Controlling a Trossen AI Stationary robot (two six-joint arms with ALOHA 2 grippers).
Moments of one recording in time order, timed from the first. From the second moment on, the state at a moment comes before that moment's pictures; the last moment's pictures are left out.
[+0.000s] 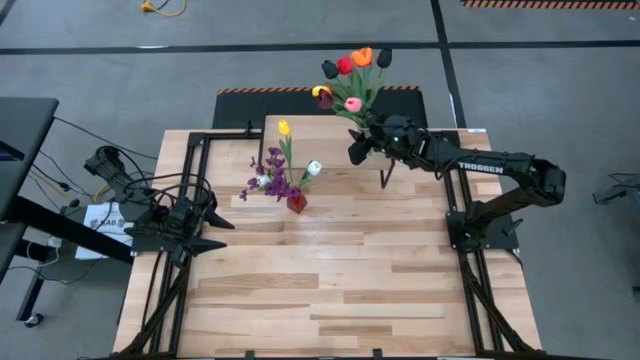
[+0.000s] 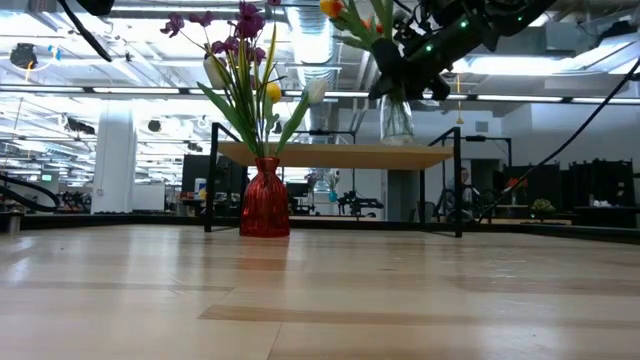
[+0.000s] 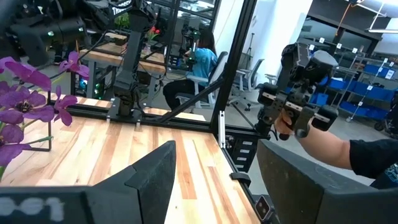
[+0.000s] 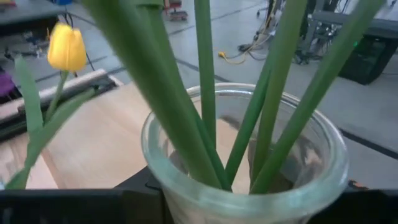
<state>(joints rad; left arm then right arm) -0.72 0.39 0.50 -0.07 -0.49 -0.25 -0.41 1.36 0.97 0.04 0.31 0.11</state>
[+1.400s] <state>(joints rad) -0.72 0.39 0.50 -0.06 -0.47 -0.25 -0.39 1.36 0.82 0.26 0.34 0.07</state>
